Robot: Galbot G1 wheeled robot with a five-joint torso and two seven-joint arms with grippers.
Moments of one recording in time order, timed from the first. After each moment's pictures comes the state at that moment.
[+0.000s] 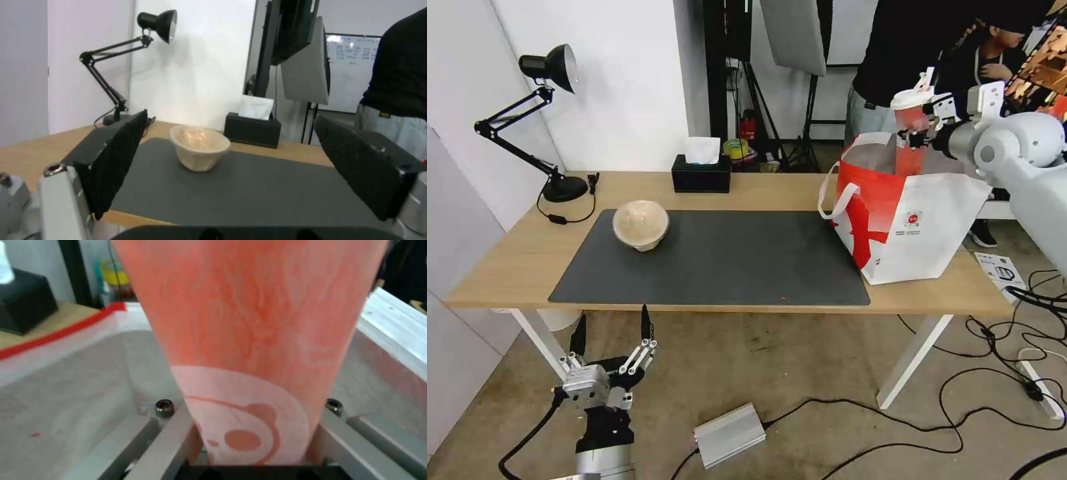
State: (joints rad) left arm 1.90 -1.59 -0.44 -2.33 0.01 -0.36 -0.17; right arm 0.10 0.70 -0.30 1.29 1.00 -0.70 0.05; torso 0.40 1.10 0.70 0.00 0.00
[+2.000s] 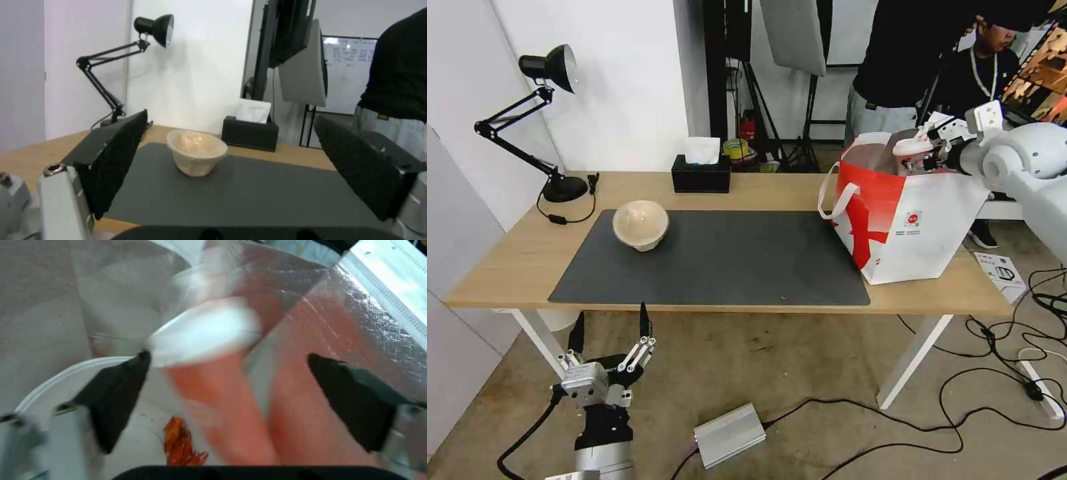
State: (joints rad) left arm 1.89 -1.59 -0.44 -2.34 0.02 -0.35 -0.17; right arm 0.09 0.62 -0.37 1.31 0.82 -0.72 -0.07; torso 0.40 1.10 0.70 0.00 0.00
